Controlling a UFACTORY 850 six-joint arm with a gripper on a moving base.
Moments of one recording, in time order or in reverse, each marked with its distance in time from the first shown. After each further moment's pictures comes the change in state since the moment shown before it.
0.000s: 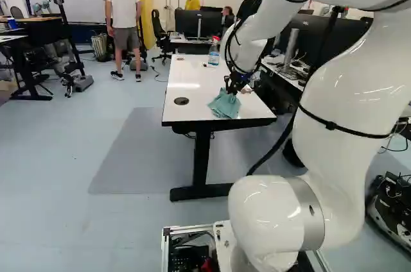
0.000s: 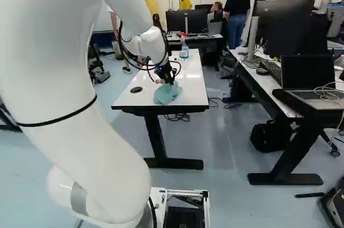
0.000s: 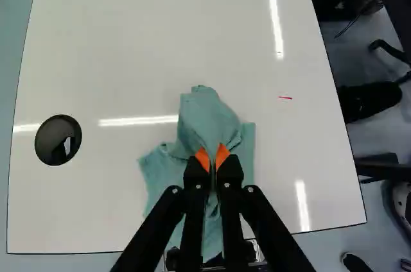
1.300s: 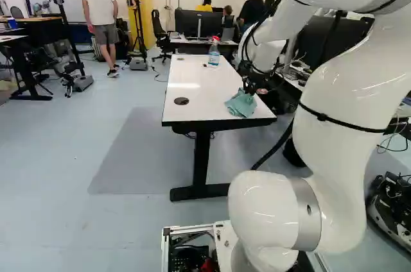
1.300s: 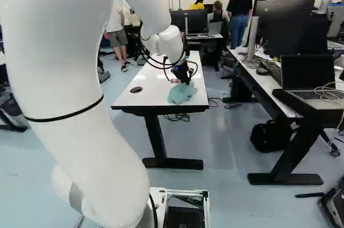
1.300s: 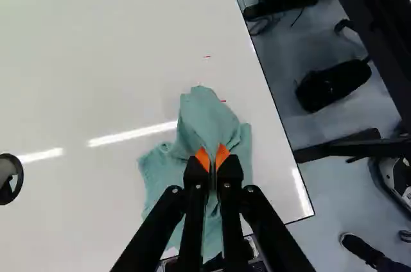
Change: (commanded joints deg) arm -10.3 -2.9 -3.1 0.0 0.0 0.0
